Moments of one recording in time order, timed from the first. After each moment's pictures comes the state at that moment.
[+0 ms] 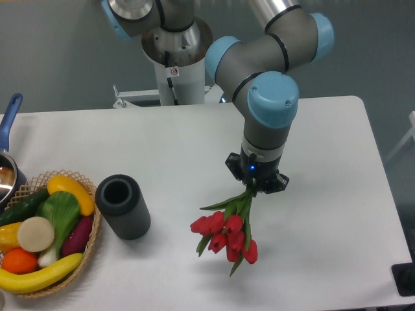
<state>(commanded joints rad) 2.52 -1.92 -1.52 -1.20 1.53 1.02</state>
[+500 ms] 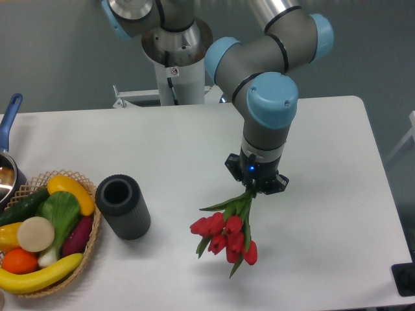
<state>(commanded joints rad) 2.50 -1.92 -1.52 -1.18 1.52 1.02</state>
